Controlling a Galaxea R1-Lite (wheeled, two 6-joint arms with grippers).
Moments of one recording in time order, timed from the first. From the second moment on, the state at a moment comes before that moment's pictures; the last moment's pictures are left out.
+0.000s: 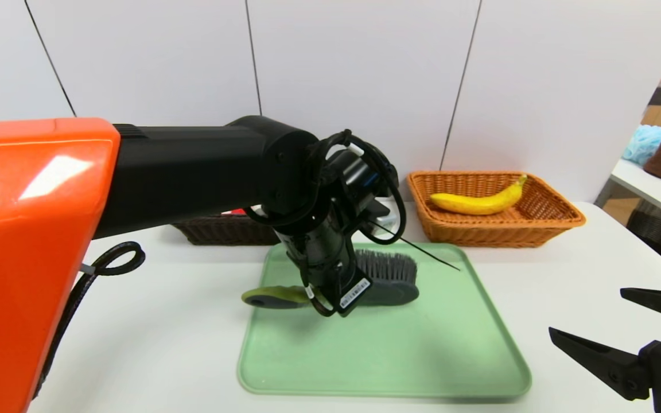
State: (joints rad) left arm -0.82 2.14 -1.97 0.93 0.10 0.10; right arm 0.74 1.02 -0.69 0.22 -0.41 0.11
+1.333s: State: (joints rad) left arm -0.85 2.01 -1.97 0.95 0.10 0.16; right arm 0.74 1.01 -0.67 0.22 -0.41 0.11
